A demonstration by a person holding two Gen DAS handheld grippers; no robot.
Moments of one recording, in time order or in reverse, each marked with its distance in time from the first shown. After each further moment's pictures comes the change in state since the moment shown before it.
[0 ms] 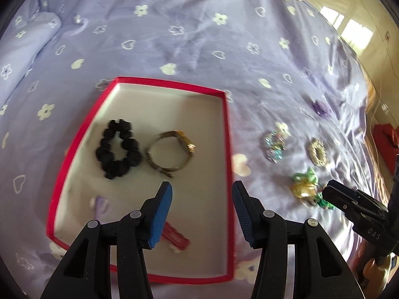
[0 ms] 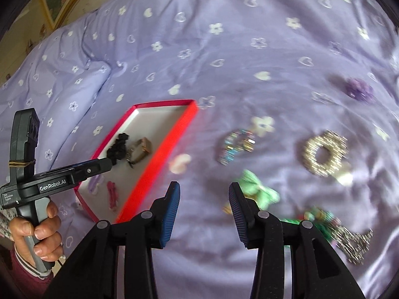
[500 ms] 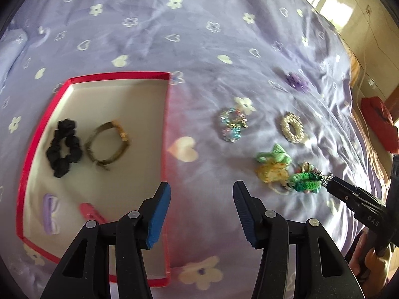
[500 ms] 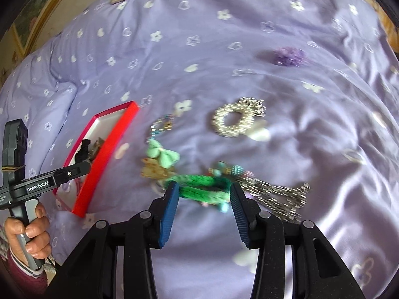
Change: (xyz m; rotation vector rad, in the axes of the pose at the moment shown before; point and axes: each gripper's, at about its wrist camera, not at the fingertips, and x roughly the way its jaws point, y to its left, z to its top) left arm 0.031 -0.062 -0.006 0.112 0.067 -0.060; right arm -0.044 -0.083 -0.046 0.164 -0.025 -0.113
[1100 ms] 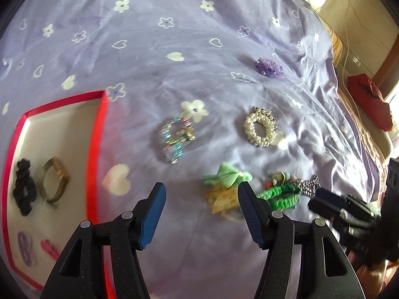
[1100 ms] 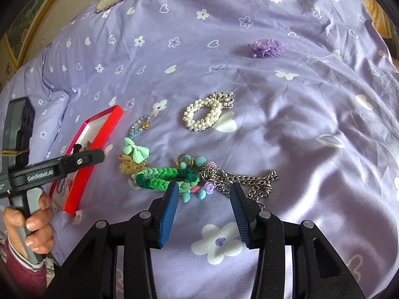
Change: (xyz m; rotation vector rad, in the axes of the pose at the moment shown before) left arm 0.051 -0.066 0.034 0.119 0.035 -0.046; right arm -0.003 -0.029 -0.007 0.038 0.006 0.013
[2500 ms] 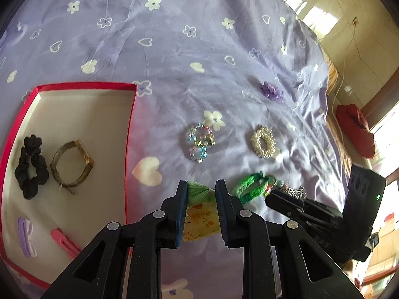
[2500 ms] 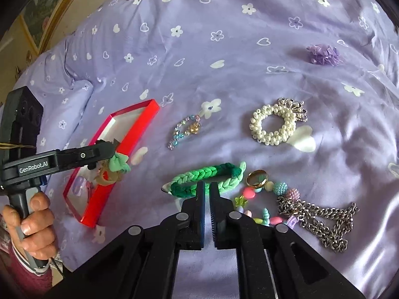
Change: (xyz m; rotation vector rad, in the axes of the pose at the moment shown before) left arm -0.038 0.063 -0.021 -0.147 -0.050 -0.113; right arm 0.047 0.060 0.016 -0.078 0.012 0.124
